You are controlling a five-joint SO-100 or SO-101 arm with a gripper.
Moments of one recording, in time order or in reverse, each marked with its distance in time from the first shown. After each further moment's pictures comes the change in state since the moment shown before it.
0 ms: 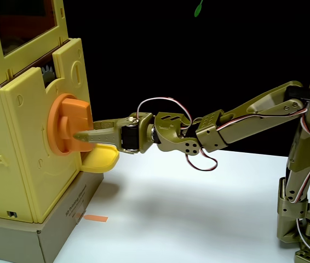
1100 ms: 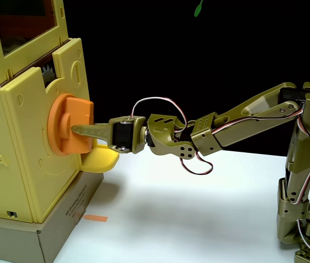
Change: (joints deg) arm -2.1 -2.5 -2.4 -2.0 18.1
